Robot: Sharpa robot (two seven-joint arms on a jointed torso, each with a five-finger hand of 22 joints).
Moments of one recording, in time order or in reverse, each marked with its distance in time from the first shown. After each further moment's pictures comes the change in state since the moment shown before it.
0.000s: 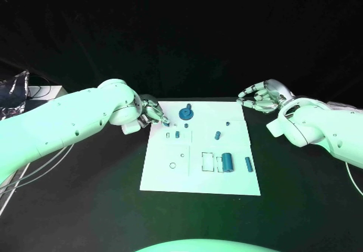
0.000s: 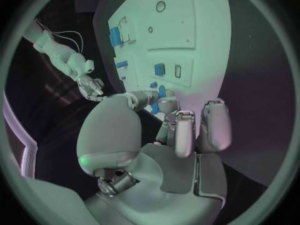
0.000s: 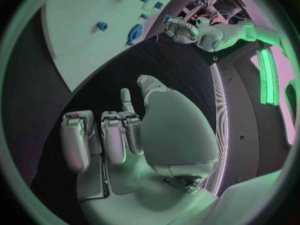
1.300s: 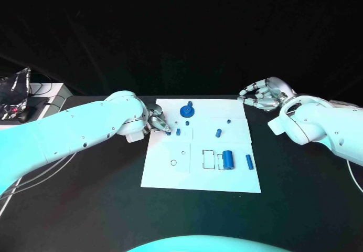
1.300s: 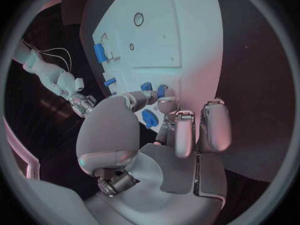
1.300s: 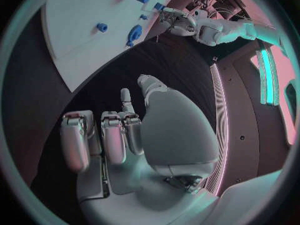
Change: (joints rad) left arm -0.038 0.014 -0.052 0.032 -0.124 -0.046 -0.004; left_hand -0.036 -0.007 0.009 -0.004 0.015 0.011 -0.004 0.010 0.000 0.012 -0.009 -0.006 -0.019 0.004 -0.004 0.000 0.000 0.000 0.003 -0.003 0.004 0.007; right arm -0.002 -0.002 0.000 -0.001 -0.002 0.007 -0.002; right_hand -0.005 -0.005 0.003 0.003 0.000 0.000 0.000 0.000 0.003 0.000 0.000 0.000 0.000 0.000 0.000 0.000 0.001 0.000 0.000 0.000 -0.005 0.000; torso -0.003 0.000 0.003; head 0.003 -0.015
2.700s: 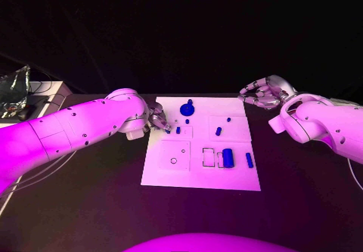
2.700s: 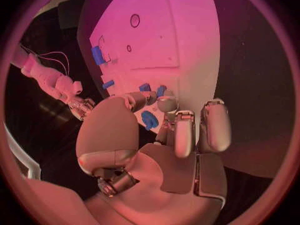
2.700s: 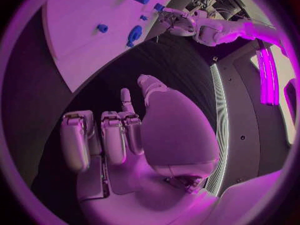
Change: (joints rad) left arm 0.001 0.010 0.001 -0.007 -0.029 0.020 -0.007; left_hand -0.039 0.011 -0.003 -0.004 -0.005 0.004 -0.004 0.003 0.119 0.007 -0.007 -0.017 -0.034 0.000 -0.007 0.000 0.000 0.000 0.004 -0.004 0.000 0.004; right arm 0.000 -0.002 0.000 0.002 0.000 0.005 -0.003; right_hand 0.000 0.000 0.003 -0.003 0.000 0.000 0.000 -0.004 0.003 0.000 0.000 0.000 0.001 0.000 0.000 0.000 0.000 0.000 0.000 0.000 0.000 0.000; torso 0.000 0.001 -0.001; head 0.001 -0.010
